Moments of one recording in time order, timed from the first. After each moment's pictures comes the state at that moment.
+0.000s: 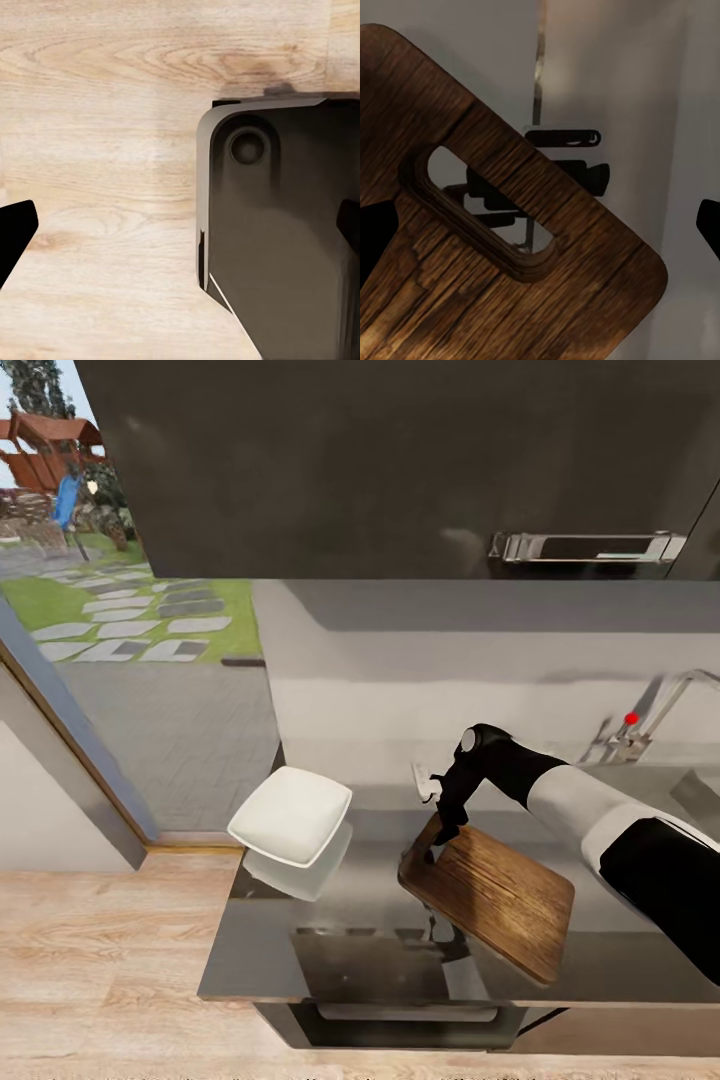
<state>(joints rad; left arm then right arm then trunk) 0.00 0.09 0.01 -0.17 0.02 -0.38 0.00 -1.38 -0.08 0.95 -0.37 0.36 0.08 1.25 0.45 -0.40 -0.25</state>
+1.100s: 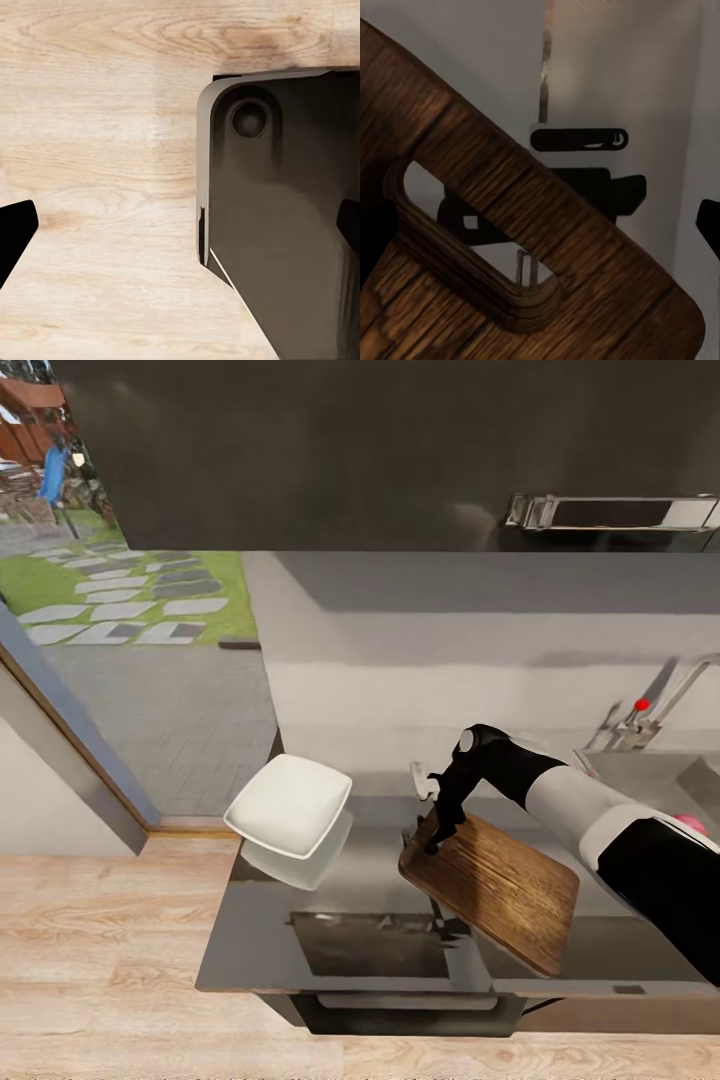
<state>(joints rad) 0.00 0.09 0.01 -0.17 0.02 -0.38 0.00 -1.38 -0.07 0.95 -0.37 0.37 0.08 1.22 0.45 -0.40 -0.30</state>
